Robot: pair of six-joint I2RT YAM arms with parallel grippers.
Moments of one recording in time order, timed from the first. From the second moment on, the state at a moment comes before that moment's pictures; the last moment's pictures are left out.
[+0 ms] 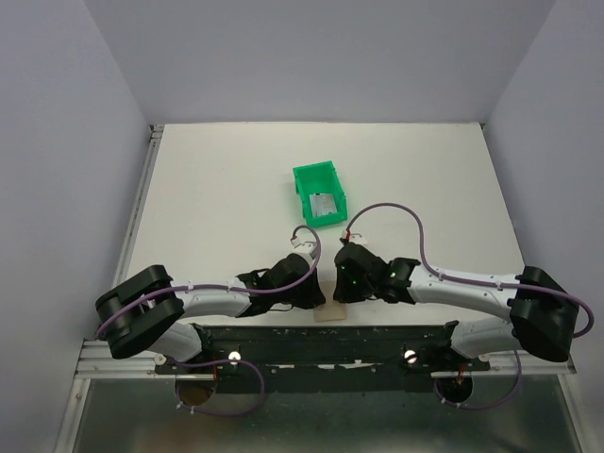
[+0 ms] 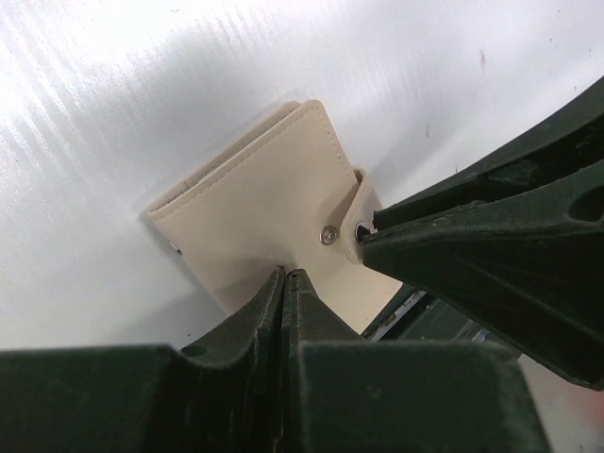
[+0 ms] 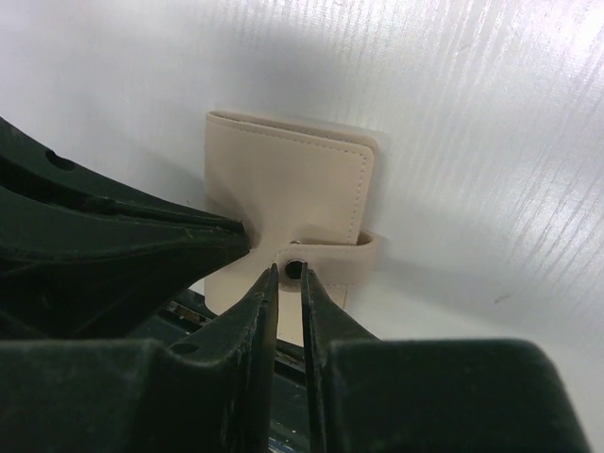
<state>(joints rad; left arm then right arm) -1.04 1.39 0.48 0.22 0.04 -0.80 1.03 1.31 0.69 -0.36 0.12 0.81</state>
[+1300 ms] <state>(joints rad) -1.04 1.40 0.48 0.22 0.04 -0.80 1.03 1.40 0.71 -0.33 0.12 0.81</state>
